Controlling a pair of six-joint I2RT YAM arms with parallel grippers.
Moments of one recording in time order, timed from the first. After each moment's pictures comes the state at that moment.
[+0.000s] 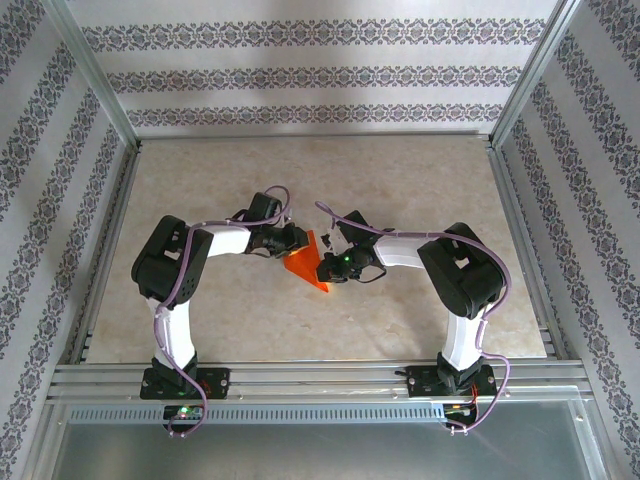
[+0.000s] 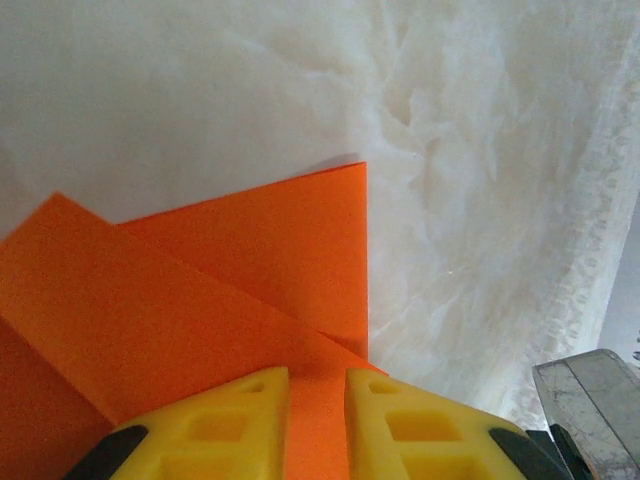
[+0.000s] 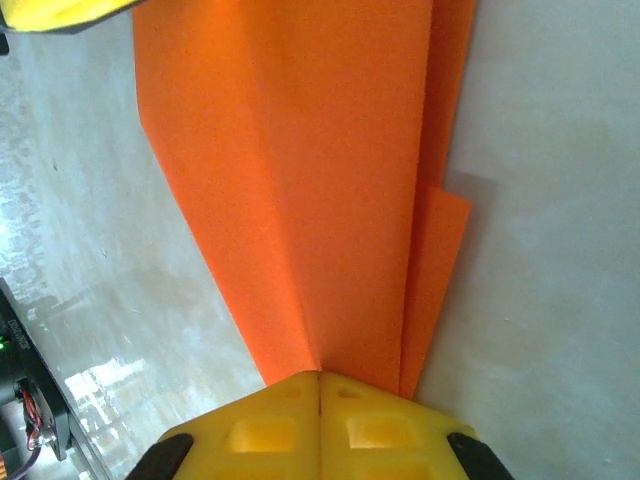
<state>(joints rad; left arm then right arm) -0.37 1.95 1.04 -0.02 0.56 -0.77 0.58 1.87 0.95 -0.22 -0.63 0.49</state>
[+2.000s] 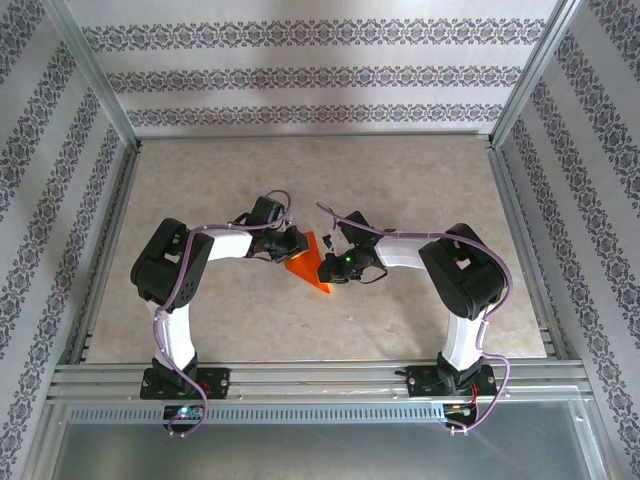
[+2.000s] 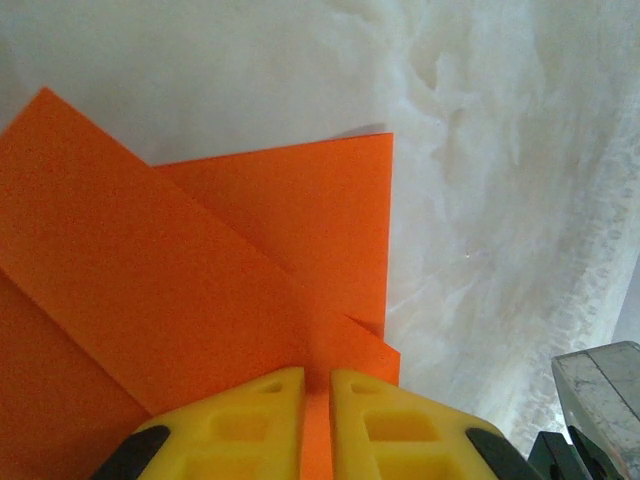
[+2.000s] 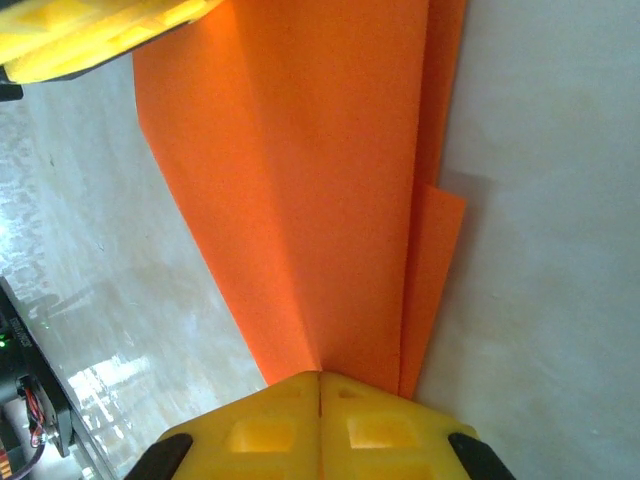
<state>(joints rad) -0.41 1.93 1.01 -0.02 0.51 -0.84 0.58 1.86 0.94 -0.23 -0.63 0.51</state>
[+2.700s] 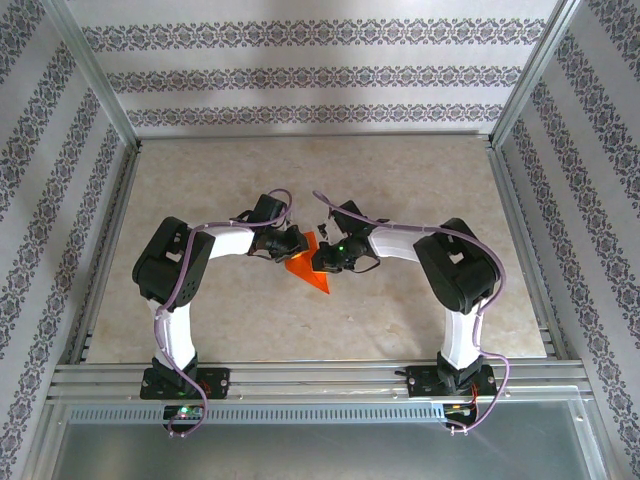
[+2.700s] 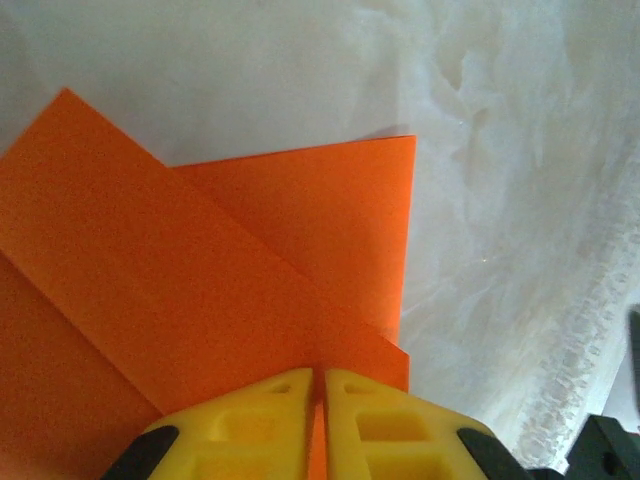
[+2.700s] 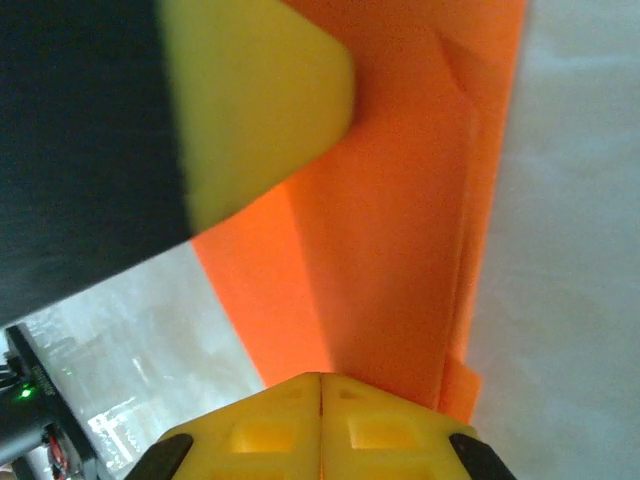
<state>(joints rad) -0.42 1.94 1.05 -0.10 0.49 -0.83 0.58 1.93 1.07 -0.26 -0.61 0.55</state>
